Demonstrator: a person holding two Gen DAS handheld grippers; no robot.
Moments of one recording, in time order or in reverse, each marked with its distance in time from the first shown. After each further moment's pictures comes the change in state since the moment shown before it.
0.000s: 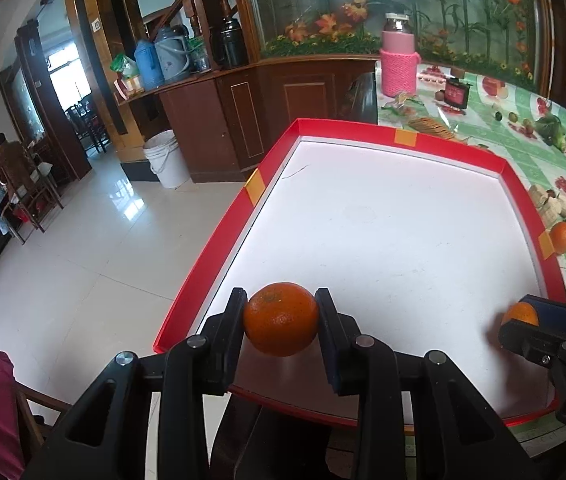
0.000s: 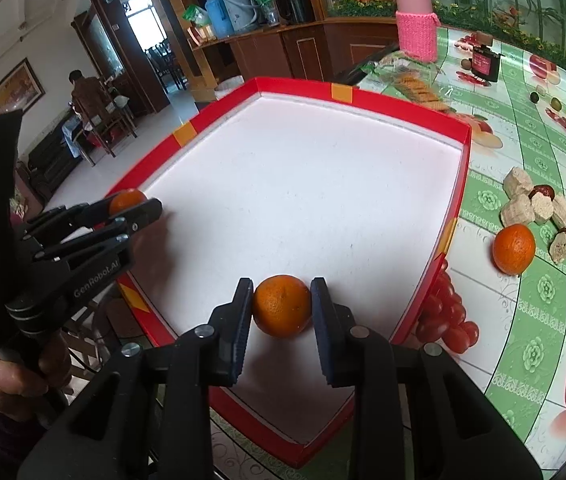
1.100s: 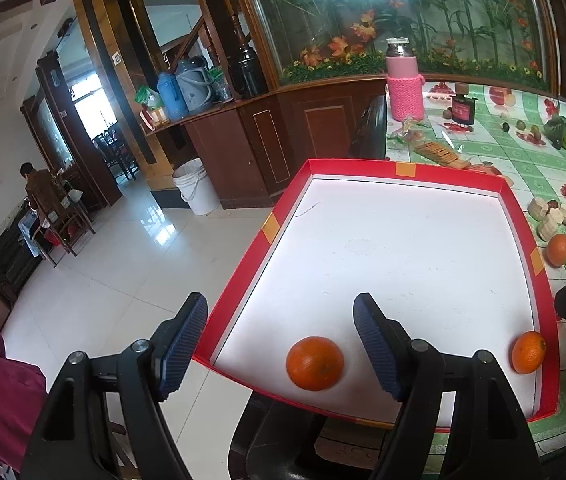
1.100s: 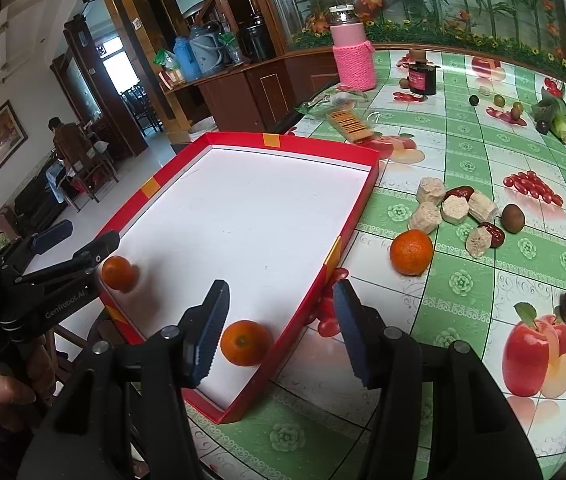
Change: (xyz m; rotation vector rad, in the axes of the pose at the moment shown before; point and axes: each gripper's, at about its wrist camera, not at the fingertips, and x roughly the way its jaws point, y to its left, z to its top) left arm -0.034 -0.016 0.013 0.034 -0.077 0.120; right arm -0.055 -0.047 -0.009 0.105 -0.136 -0.048
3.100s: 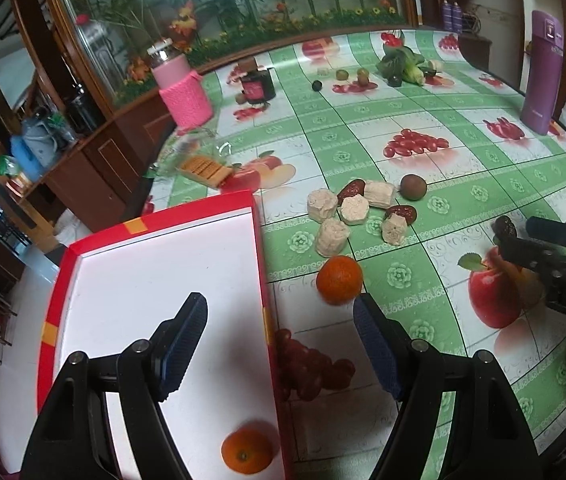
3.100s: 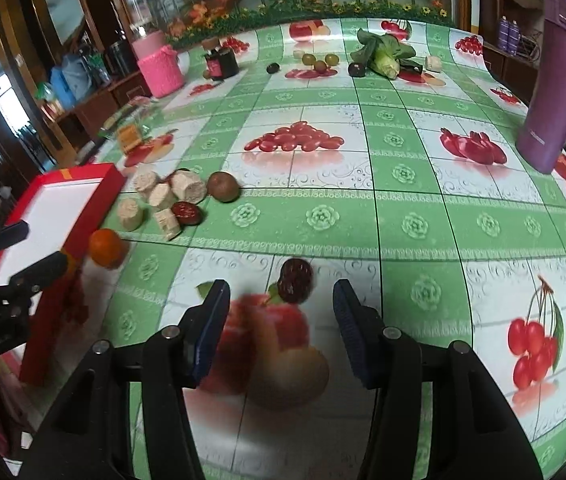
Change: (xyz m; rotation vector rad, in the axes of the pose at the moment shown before) left arm -0.016 -0.191 0.037 0.345 0.074 -0.367; right arm -0.050 -0.181 -0.019 0.231 0.038 -0.355
